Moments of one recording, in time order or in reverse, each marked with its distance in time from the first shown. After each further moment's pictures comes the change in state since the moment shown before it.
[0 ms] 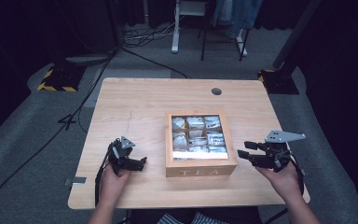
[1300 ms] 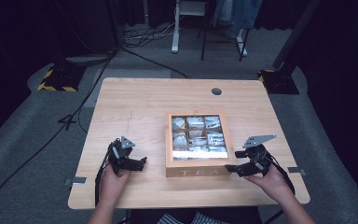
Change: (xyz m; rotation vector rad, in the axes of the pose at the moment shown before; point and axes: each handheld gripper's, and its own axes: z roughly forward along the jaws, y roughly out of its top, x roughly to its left) left arm 0.000 0.000 0.000 0.000 0.000 0.000; right arm 0.011 -0.011 0.046 0.264 0.073 -0.032
